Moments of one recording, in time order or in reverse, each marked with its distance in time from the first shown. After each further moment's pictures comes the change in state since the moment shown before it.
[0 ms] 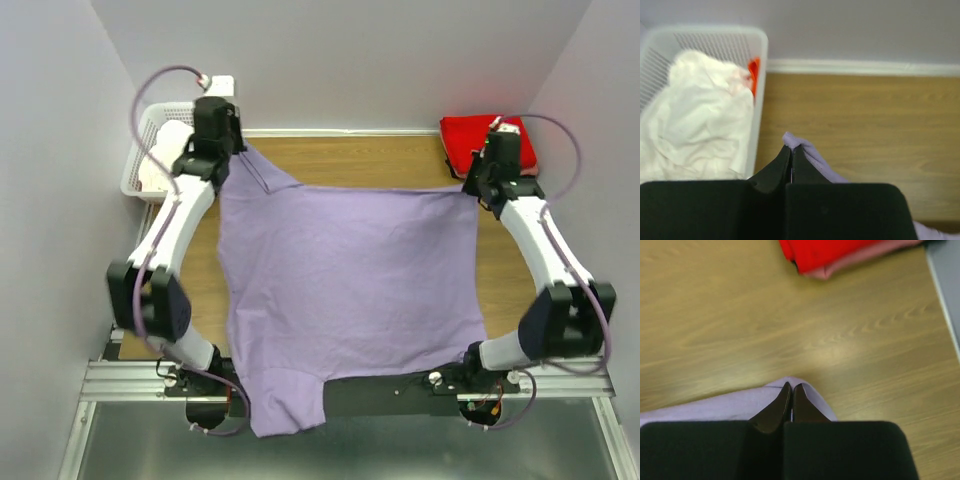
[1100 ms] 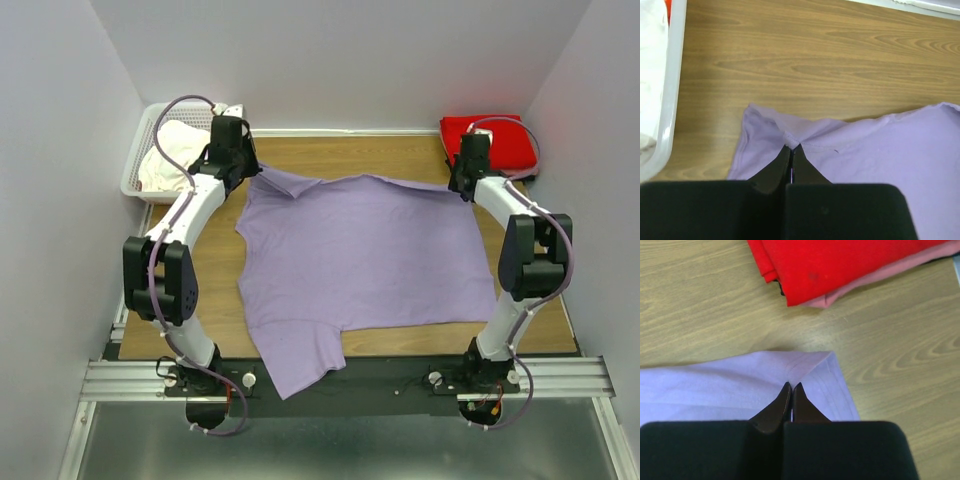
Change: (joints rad) left arm 0.000 0.246 -0.069 -0.043 0.172 -0.229; right arm -0.010 0.506 0.065 0.263 0.099 -0.050
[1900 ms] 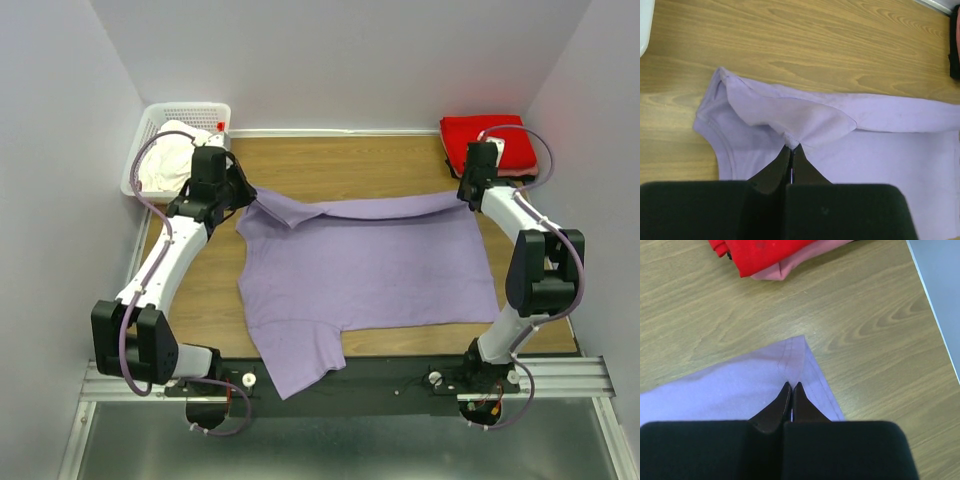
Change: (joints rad) left arm 0.000 -0.373 -0.321 -0.046 0.107 -0.179; right arm -0.013 -0.142 -0.126 -0.037 0.093 0.022
